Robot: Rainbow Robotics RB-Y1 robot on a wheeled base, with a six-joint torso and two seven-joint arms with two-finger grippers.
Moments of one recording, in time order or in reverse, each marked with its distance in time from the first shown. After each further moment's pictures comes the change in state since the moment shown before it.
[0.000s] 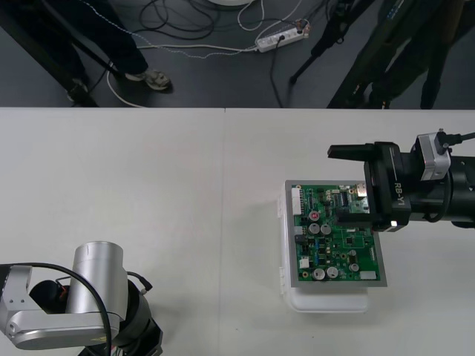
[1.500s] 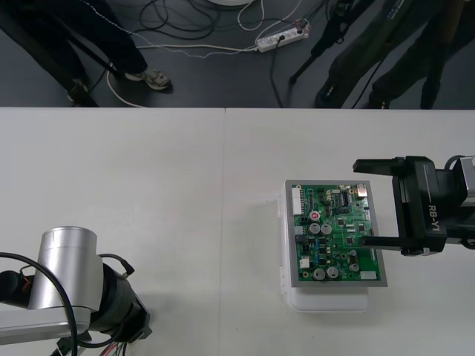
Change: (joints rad) right arm 0.149 -0.038 -0.086 -0.186 -0.031 0.000 -0.018; left arm 0.000 0.144 0.071 -0.153 -0.064 -0.002 -0.001
